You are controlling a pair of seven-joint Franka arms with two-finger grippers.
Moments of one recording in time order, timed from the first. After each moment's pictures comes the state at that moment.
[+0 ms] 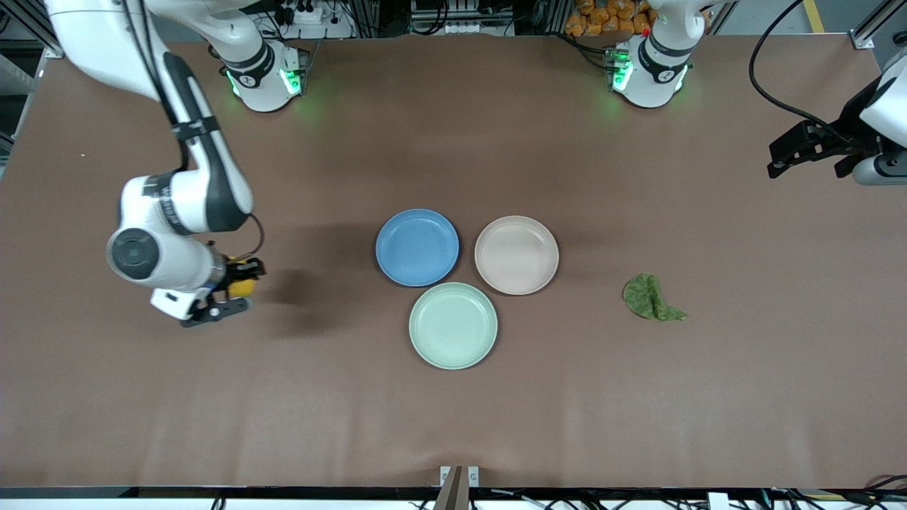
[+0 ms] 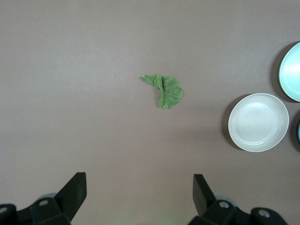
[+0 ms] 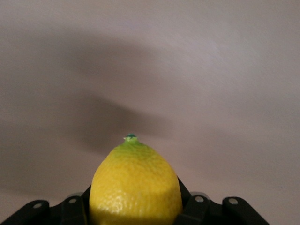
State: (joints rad) left arm 0.12 -0.03 -0.20 -1.55 0.00 1.52 -0.07; right arm 0.23 0.43 -0.17 -1.85 0.03 2.08 -0.23
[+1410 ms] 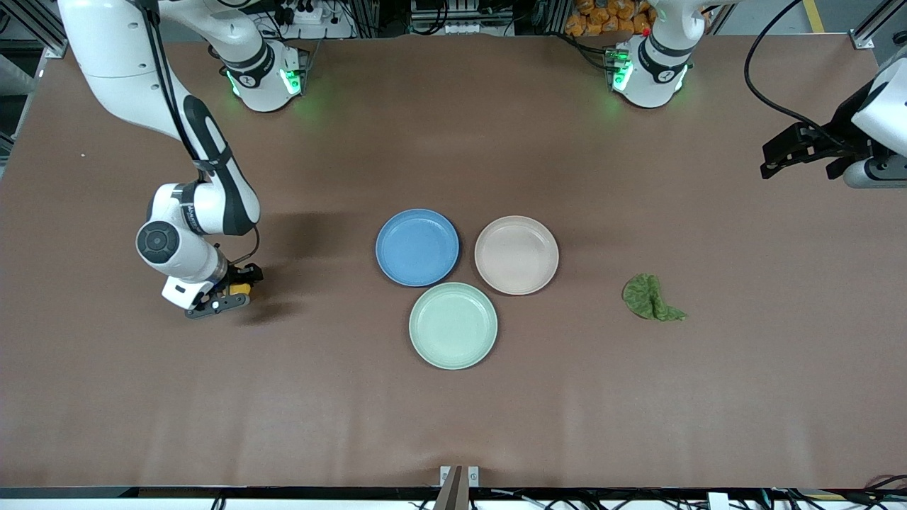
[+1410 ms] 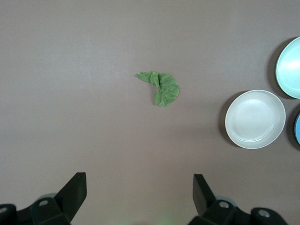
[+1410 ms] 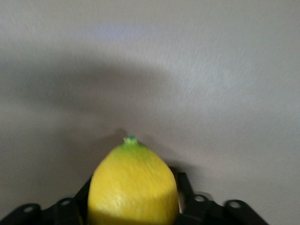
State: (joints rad) left arm 0.08 -0.02 -0.16 -1.56 -0.01 1.52 -0.07; right arm 0.24 0.53 -0.21 -2.06 0.03 2.52 -0.27
